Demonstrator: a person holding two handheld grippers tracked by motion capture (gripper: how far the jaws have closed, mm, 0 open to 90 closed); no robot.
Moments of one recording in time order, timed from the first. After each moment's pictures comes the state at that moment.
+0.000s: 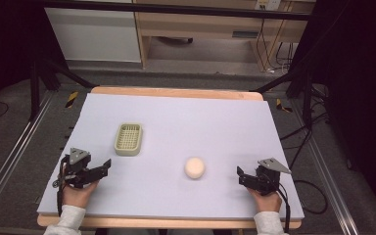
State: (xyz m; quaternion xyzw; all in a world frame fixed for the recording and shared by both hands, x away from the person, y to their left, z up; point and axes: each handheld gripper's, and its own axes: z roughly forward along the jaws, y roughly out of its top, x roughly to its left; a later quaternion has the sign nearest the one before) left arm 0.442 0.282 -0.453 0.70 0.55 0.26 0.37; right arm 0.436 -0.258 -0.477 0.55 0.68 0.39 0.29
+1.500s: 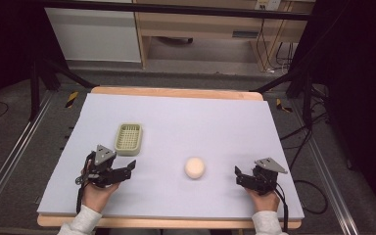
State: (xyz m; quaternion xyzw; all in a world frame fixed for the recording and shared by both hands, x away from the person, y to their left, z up) left arm 0.438 0.215 -0.430 0.74 0.47 0.24 0.40; right arm 0.437 -0.250 -0.478 0.54 0.69 0.38 0.30
